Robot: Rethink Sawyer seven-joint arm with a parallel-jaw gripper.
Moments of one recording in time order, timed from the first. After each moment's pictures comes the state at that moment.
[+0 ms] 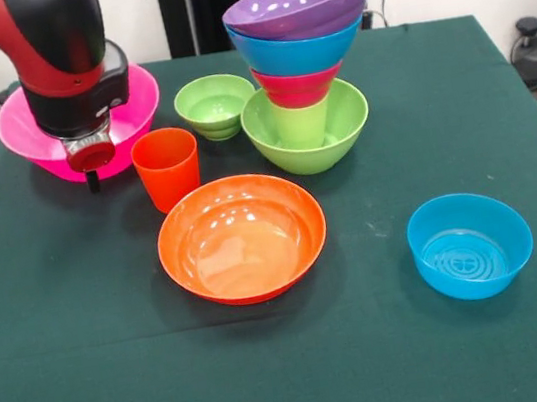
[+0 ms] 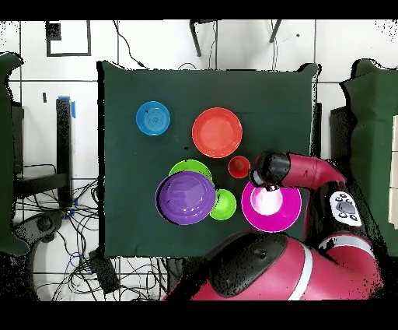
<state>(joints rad) -0.53 -0.34 -0.04 1.39 -0.41 0.69 2.68</state>
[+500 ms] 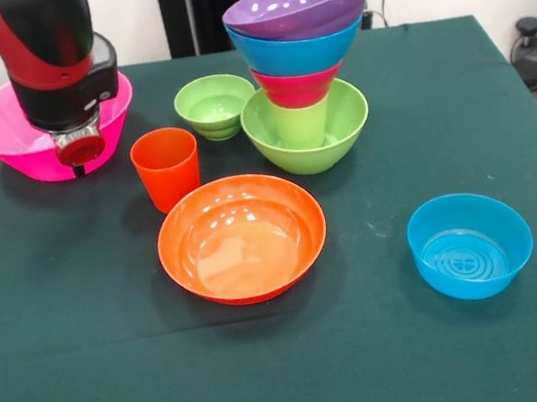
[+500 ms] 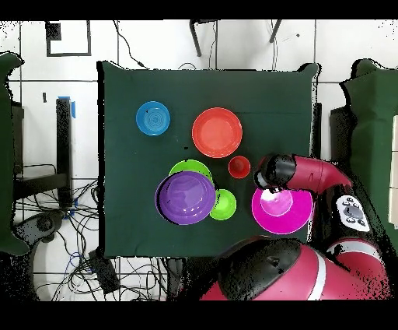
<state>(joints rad) -0.57 -0.36 -0.02 1.40 -0.43 0.69 2.68</state>
